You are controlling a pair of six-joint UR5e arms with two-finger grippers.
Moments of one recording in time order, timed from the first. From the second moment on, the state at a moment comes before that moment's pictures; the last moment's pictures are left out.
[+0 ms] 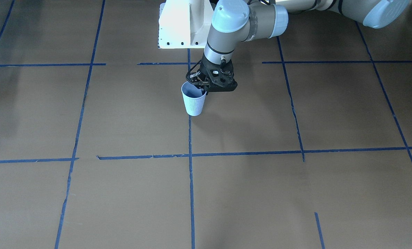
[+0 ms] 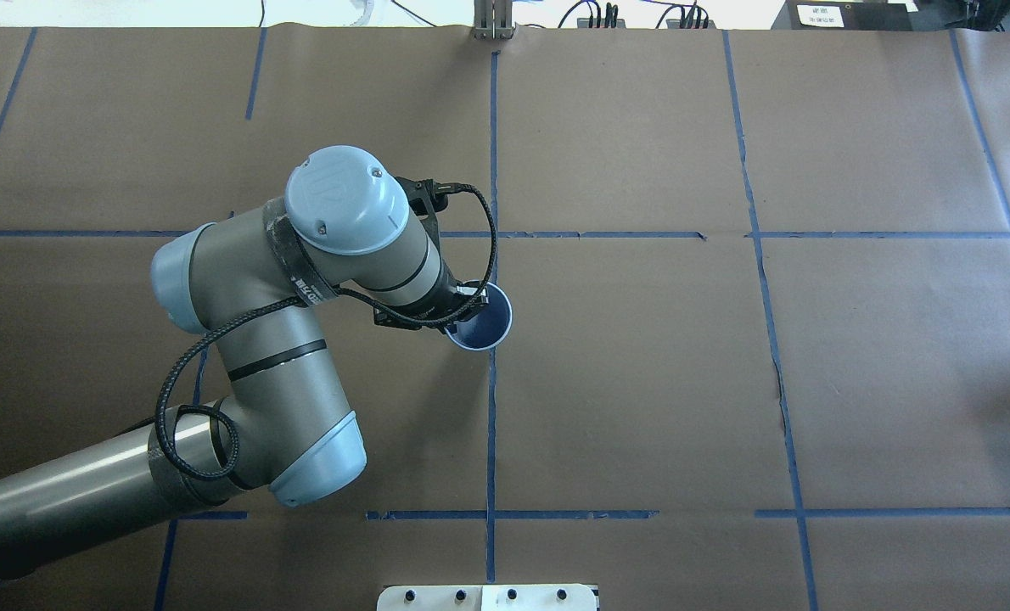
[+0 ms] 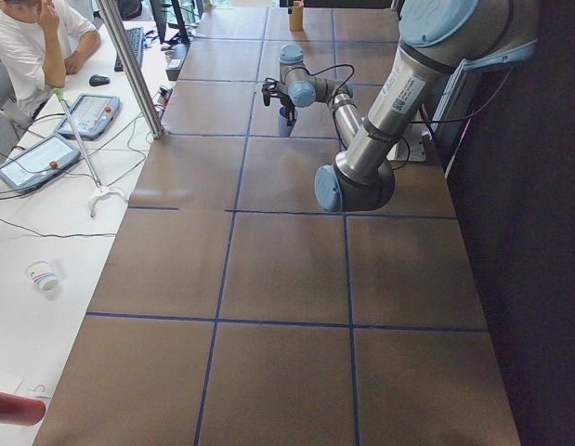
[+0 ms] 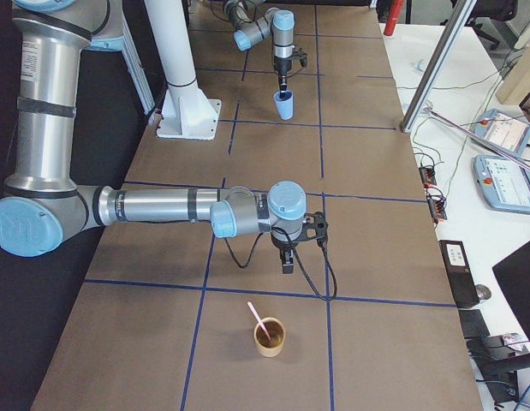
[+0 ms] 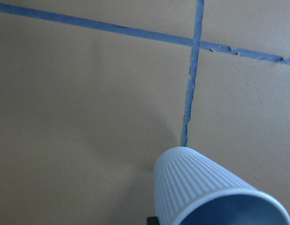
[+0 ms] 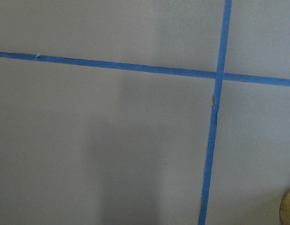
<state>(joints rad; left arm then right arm) -0.53 -2.30 -1.70 -1.61 -1.94 -1.37 1.46 -1.72 1.76 -1.41 2.42 0.10</state>
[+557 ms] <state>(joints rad) -0.49 -2.30 -1.69 -1.61 -1.93 -1.37 1.46 -1.72 1.76 -1.40 2.43 0.10</state>
